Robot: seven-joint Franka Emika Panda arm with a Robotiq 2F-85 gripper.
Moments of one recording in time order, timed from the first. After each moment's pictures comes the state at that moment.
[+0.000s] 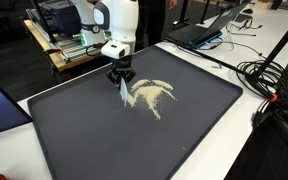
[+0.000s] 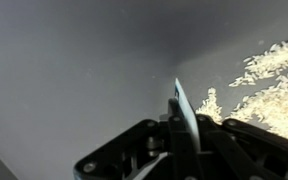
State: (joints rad) arm 0.02 0.41 -0.25 -2.26 -0.30 2.75 0.43
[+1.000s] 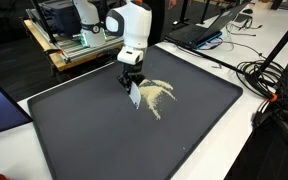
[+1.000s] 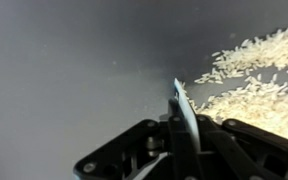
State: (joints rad) arm 0.10 0.51 -0.26 -2.19 -0.30 2.76 0.39
